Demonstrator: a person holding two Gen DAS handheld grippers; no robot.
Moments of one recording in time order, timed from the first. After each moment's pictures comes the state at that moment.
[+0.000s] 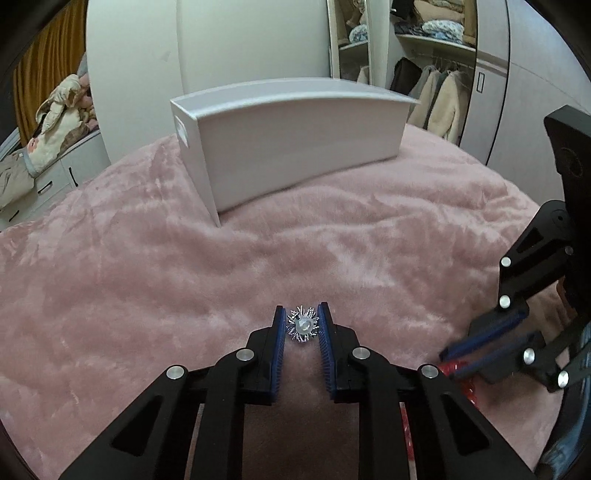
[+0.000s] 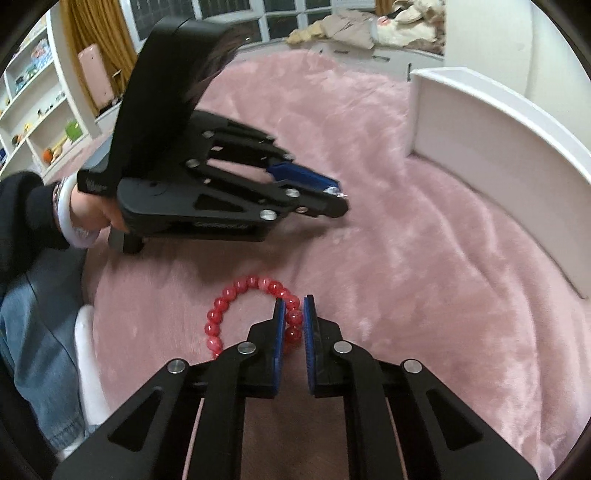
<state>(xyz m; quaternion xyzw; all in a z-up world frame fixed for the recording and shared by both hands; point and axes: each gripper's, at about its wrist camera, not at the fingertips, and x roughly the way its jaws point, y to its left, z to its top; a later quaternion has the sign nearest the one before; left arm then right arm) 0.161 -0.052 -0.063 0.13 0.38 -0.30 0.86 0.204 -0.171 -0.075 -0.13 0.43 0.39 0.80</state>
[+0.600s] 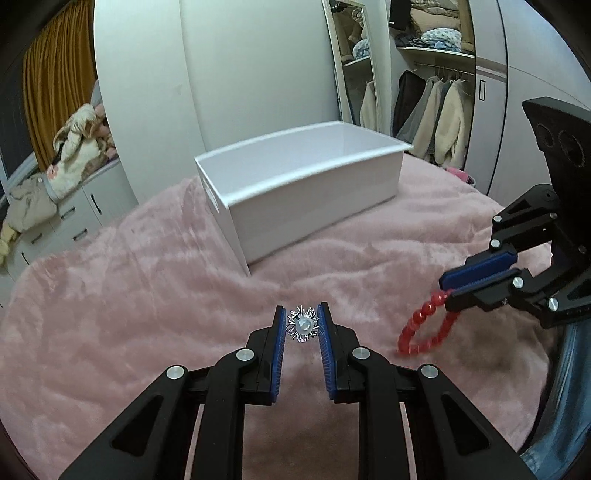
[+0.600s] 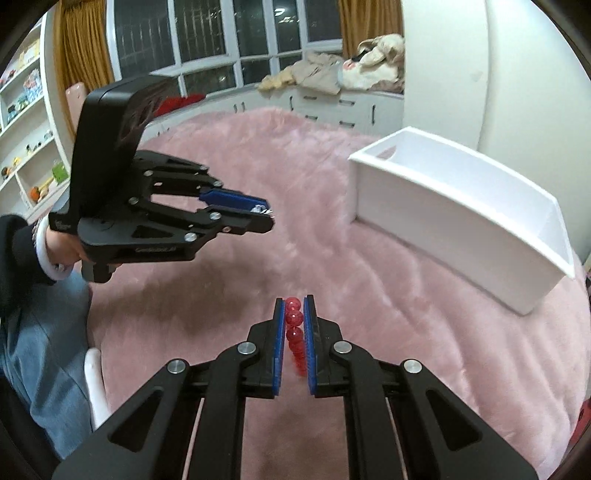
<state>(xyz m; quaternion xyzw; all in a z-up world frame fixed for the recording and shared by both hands) 0.139 -0.049 0.008 0.16 0.34 -0.28 0.88 0.206 -0.210 -0.010 -0.09 0.36 0.35 0.86</state>
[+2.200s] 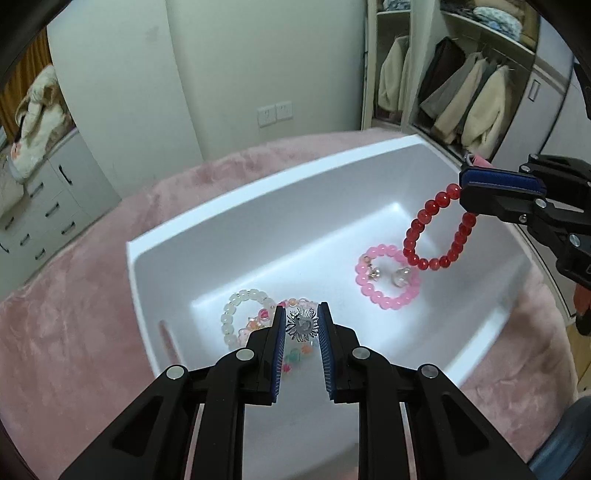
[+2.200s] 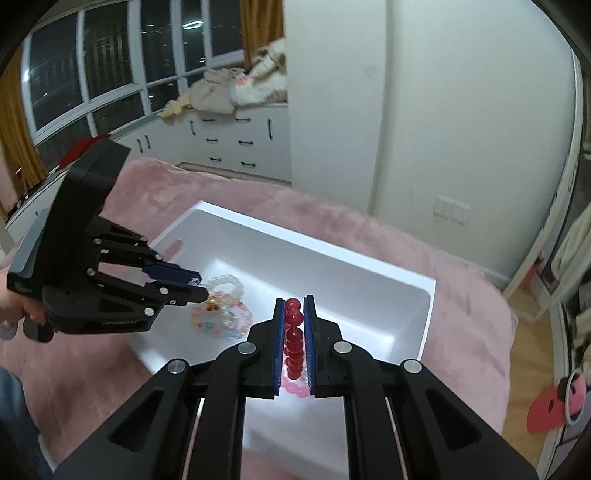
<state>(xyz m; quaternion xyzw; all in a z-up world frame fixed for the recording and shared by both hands) 0.392 -0.176 0.012 0.15 0.49 -0.26 0.82 0.440 -0.320 0.026 -0.06 0.38 0.21 0.90</state>
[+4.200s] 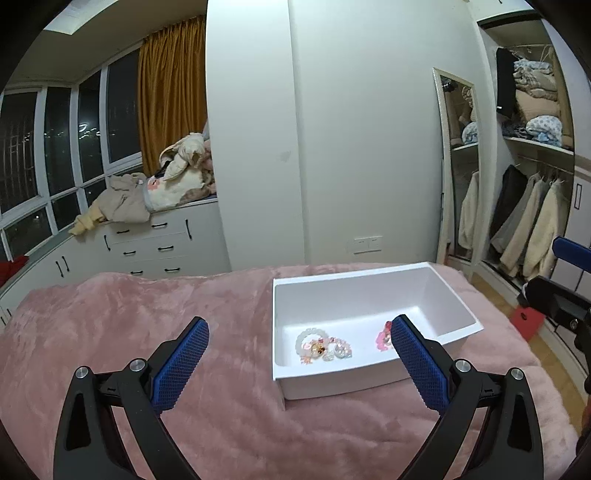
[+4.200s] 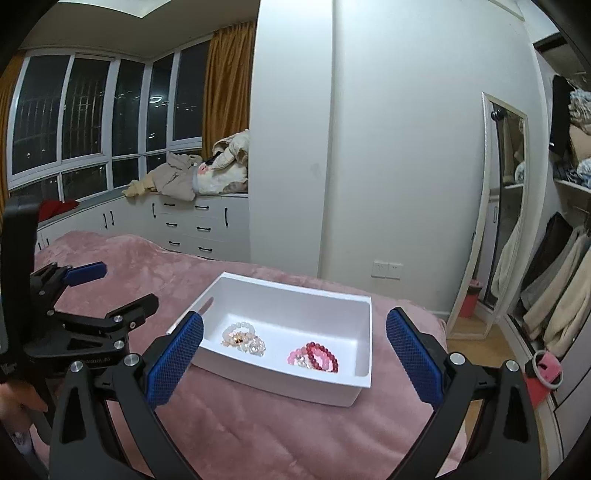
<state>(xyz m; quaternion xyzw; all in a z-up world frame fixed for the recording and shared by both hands) 0.177 -0.112 0.122 0.05 0.24 -0.07 0.97 0.248 -0.308 0.108 -0.03 0.20 0.09 0.98</state>
